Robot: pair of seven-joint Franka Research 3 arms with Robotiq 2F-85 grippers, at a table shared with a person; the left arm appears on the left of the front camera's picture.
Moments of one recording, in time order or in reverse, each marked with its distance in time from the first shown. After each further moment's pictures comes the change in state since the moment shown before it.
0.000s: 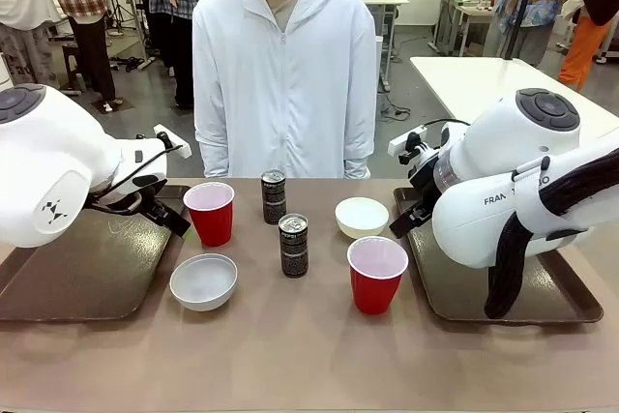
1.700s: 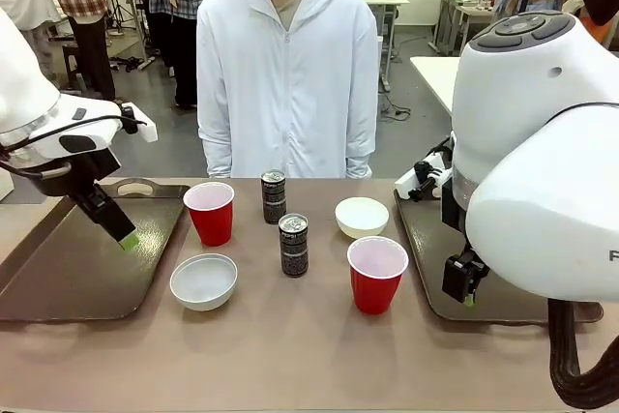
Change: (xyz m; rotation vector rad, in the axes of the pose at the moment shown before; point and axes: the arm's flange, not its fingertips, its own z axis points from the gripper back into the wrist) left arm -0.017 -0.021 0.130 -0.109 0.231 -0.120; right arm -0.044 0.088 0.132 -0.137 0.535 0.091
